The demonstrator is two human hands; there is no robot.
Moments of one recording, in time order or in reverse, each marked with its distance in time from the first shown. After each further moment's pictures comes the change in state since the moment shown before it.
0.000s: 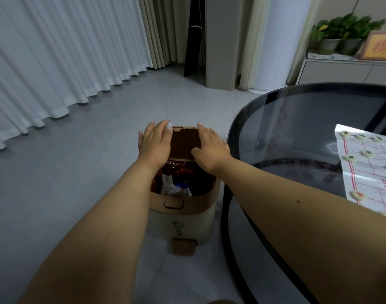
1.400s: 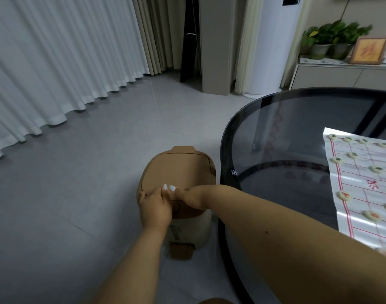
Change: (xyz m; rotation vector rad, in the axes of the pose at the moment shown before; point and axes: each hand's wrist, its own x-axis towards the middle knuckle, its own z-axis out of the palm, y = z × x) left_hand -0.117 -0.029 0.057 -0.040 0.116 -0.325; right_hand -0.045 -0.008 0.032 0.095 -0.723 0.318
